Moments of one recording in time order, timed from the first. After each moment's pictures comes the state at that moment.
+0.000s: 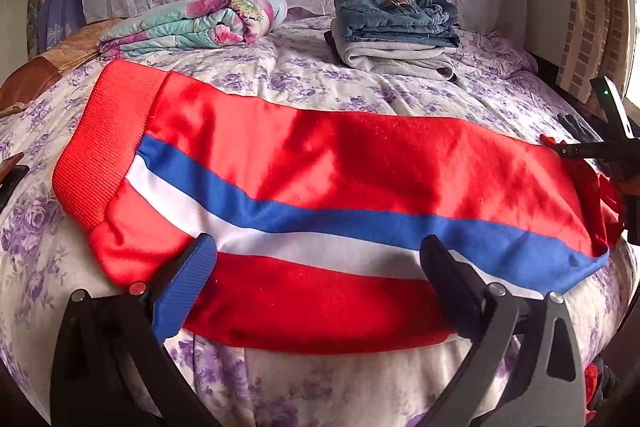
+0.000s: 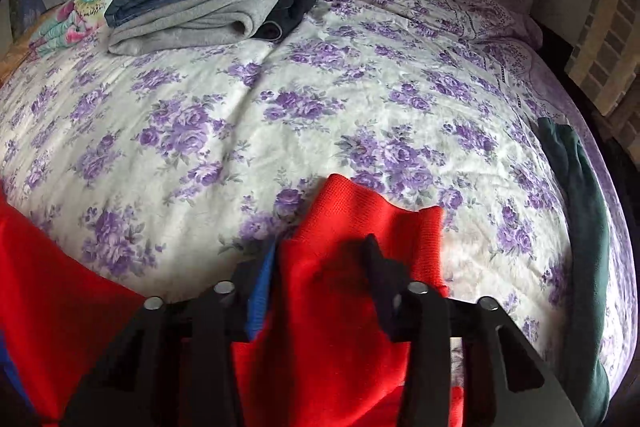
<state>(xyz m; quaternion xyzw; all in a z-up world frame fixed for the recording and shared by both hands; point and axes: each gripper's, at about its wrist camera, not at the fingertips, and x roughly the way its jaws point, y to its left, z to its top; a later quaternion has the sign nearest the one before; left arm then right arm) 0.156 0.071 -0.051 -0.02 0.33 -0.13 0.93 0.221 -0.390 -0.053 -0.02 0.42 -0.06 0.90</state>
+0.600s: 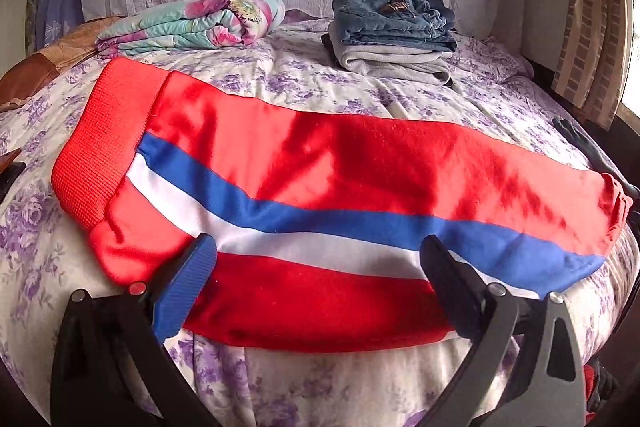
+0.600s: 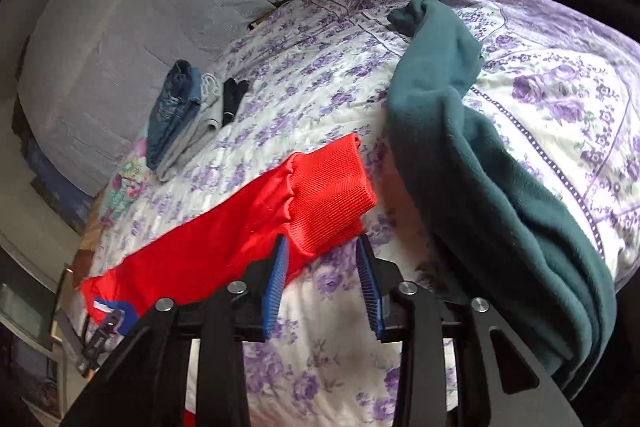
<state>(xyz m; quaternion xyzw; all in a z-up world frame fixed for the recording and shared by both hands) 0.155 0.074 -0.051 -0.02 0.33 -0.13 0.93 0.005 -0.504 -0.051 0.31 0.31 -0.01 0.90</state>
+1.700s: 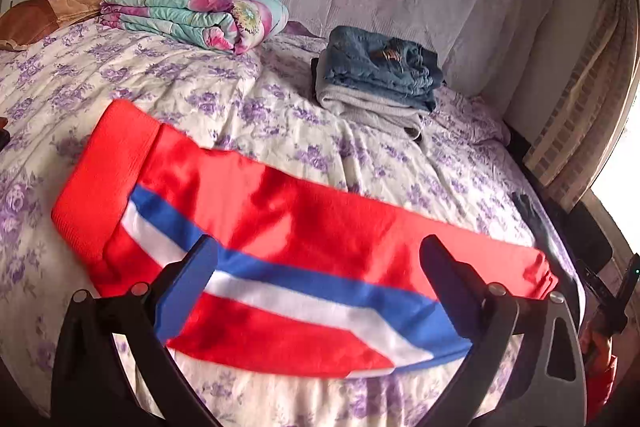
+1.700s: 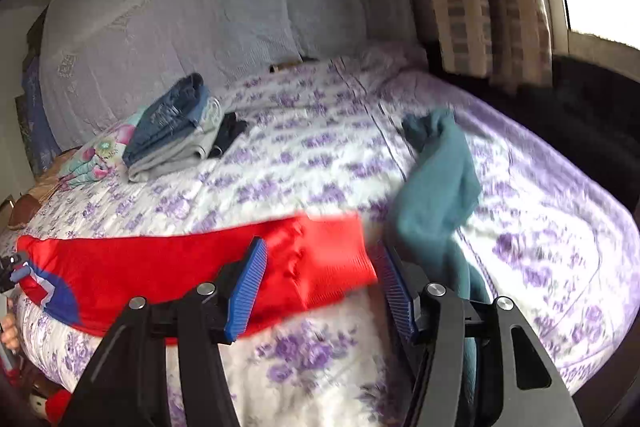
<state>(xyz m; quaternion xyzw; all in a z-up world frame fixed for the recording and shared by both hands) 0.164 0.073 0.004 -0.17 0.33 -0.16 0.92 0.042 -0.481 0.001 0.07 0.21 -0.05 0.97</state>
